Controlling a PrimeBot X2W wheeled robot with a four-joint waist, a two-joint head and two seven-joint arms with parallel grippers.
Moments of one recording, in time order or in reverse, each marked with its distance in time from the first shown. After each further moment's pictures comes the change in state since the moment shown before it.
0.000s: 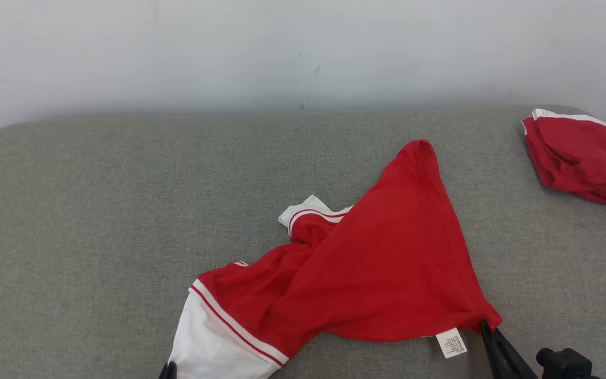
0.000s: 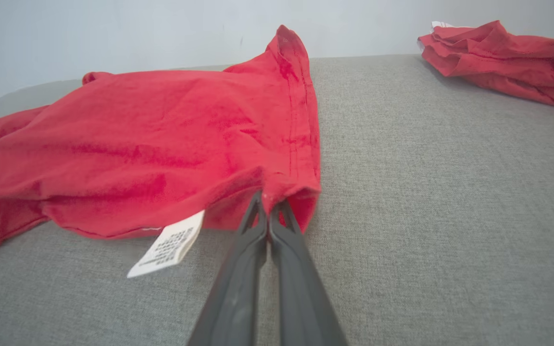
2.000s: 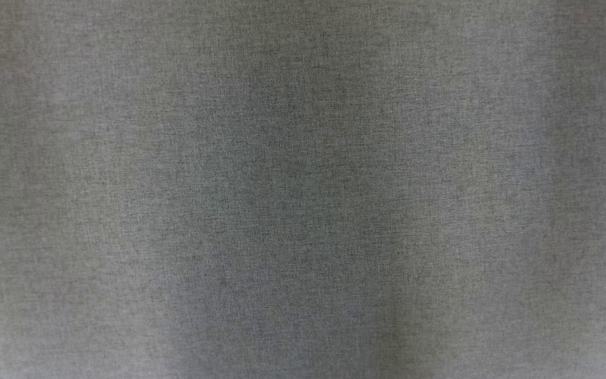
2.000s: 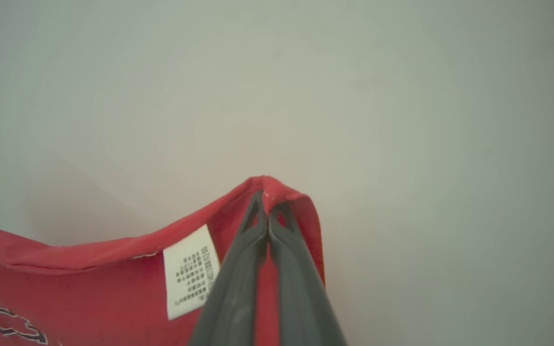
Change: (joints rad) left arm -2.266 0.288 -0.305 0.545 -0.235 0.000 0.118; right arm -2.025 -0.111 0.403 0.536 0.490 0.000 0.140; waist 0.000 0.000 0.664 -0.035
